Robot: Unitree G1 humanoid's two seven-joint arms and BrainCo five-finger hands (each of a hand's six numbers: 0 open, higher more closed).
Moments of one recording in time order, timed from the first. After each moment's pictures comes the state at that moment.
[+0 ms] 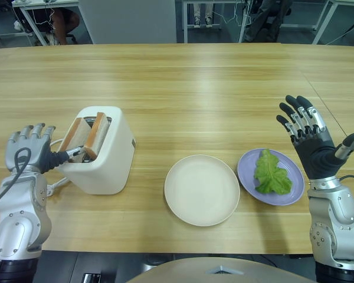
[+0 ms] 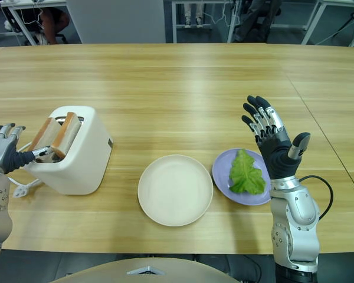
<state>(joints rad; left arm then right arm) 0.22 0.78 0.23 -0.33 1.06 0.37 -0.33 0.20 -0.27 -0.19 -0.49 0.41 -0.11 0.37</state>
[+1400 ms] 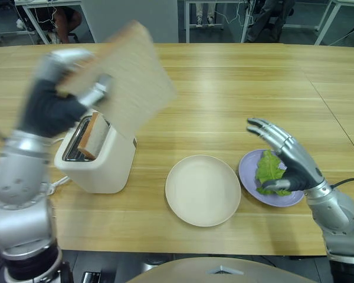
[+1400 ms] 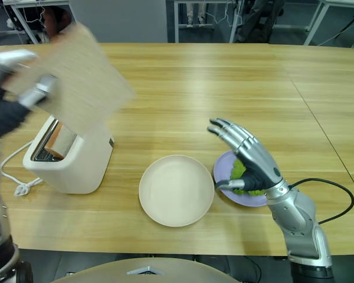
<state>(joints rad) -0.09 0.57 0.23 -0.84 -0.05 0.29 -0.36 0.20 -0.50 -0.17 -0.31 -0.56 -0.72 0.15</state>
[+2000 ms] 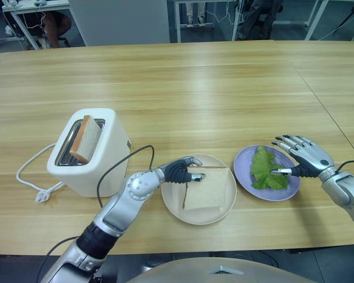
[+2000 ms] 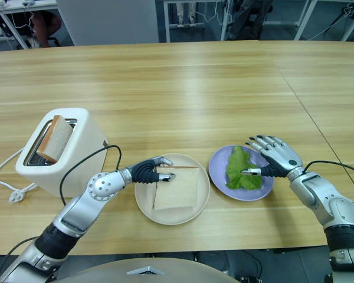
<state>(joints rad) -0.17 0.47 -0.50 -0.18 0.25 0.20 -0.49 -0.14 -0.84 0.08 0.52 -1.01 -0.57 -0.18</state>
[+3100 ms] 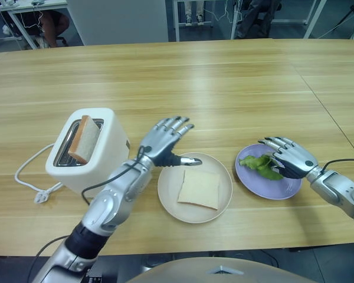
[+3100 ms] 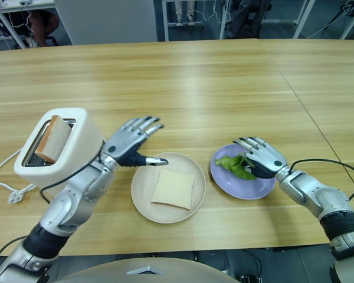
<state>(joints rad) -0.08 0.55 -0.31 -0.48 0.93 0.10 -0.18 -0.19 -0.93 0.31 0.39 -0.95 -0.59 -0.40</state>
